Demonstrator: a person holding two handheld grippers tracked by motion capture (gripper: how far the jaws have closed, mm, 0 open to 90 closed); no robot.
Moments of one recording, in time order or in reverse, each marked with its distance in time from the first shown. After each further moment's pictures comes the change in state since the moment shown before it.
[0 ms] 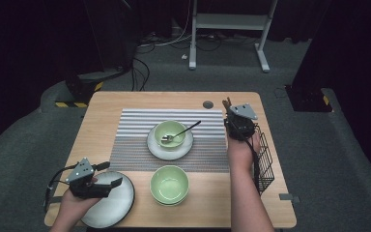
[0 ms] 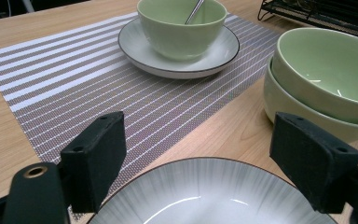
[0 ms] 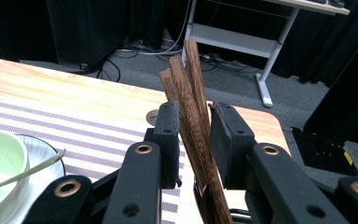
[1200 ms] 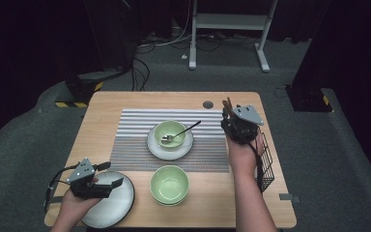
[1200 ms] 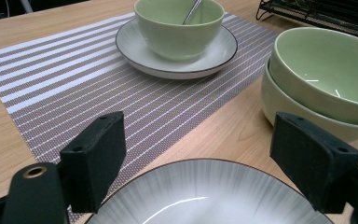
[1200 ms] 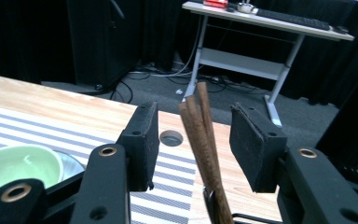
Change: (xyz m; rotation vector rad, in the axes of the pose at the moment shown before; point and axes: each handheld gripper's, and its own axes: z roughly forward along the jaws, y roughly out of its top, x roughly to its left) left arm -0.002 0.000 0.001 0.003 -0.001 0.005; right arm 0.001 0.011 -0.031 -0.095 0.045 0.011
